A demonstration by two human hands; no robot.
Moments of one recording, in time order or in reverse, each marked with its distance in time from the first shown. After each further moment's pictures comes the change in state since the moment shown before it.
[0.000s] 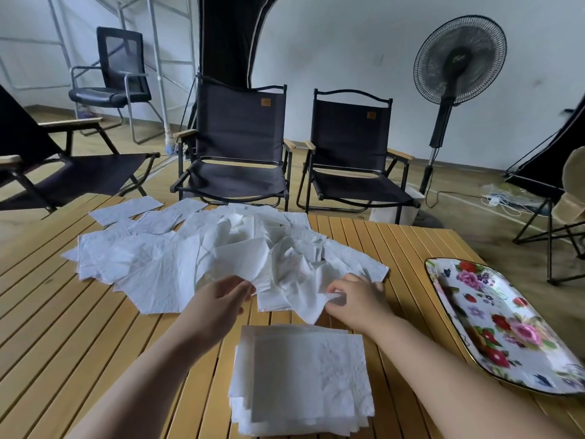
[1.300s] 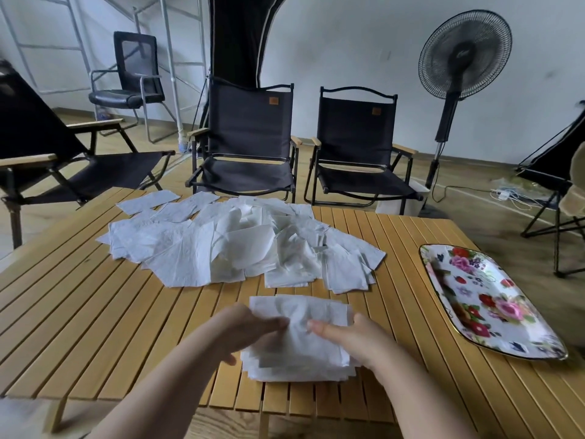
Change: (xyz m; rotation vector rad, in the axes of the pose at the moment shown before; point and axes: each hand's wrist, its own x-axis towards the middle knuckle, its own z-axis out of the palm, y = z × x) left_hand -0.046 0.001 0.029 0.242 -0.286 -0.478; right_hand -0.141 -0.058 -0.035 0.696 -0.336 0.477
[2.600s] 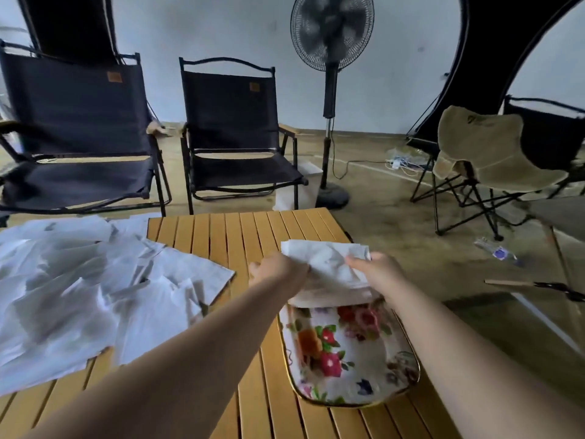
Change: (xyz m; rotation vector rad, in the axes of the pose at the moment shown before) left_hand 0.154 0.347 0.257 0.118 0.151 0.233; right_hand 0.198 0.148 -0.343 0.213 0.553 0.003
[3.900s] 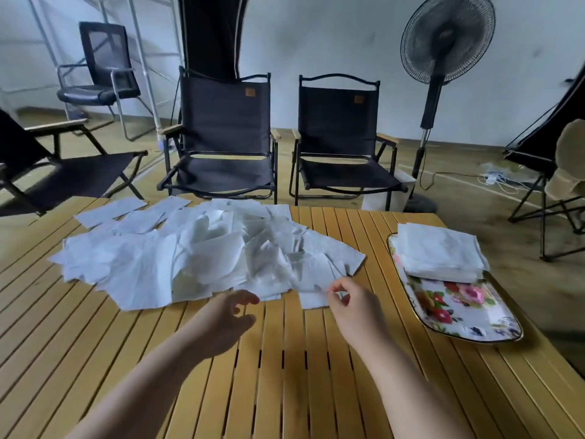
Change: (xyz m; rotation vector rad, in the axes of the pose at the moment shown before) left_hand -0.145 -0.322 -0.233 0.036 0.025 0.234; right_hand -0.264 -0.079 0.206 -0.182 -0.148 -0.526
